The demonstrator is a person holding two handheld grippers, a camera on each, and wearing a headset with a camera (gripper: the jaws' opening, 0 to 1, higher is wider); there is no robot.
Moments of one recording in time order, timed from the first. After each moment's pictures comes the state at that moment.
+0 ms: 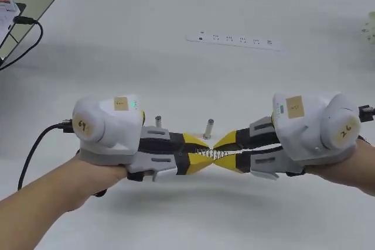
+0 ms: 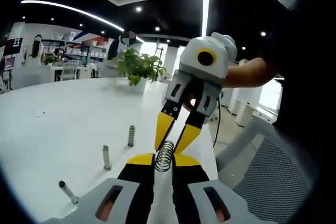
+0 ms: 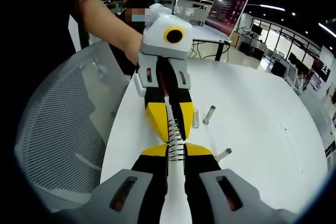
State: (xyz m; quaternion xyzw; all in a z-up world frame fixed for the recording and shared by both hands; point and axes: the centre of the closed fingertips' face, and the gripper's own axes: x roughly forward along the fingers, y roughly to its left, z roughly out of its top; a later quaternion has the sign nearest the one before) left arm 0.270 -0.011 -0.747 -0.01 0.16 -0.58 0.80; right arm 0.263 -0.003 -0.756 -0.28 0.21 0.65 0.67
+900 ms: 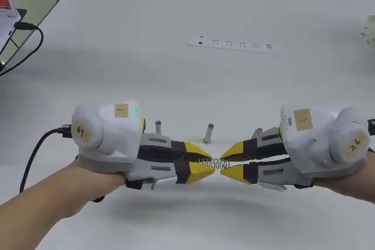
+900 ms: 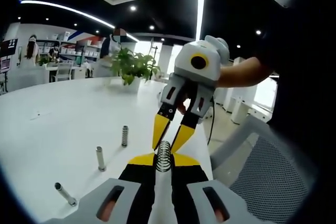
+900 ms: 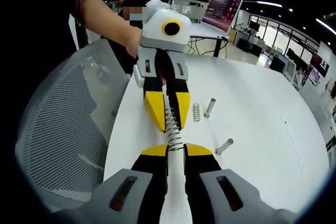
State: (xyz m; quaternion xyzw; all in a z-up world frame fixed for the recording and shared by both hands) left arm 0.262 -0.013 -0.746 0.00 0.16 -0.60 0.78; right arm 0.259 -0.016 -0.761 -0.28 0.22 0.65 0.68
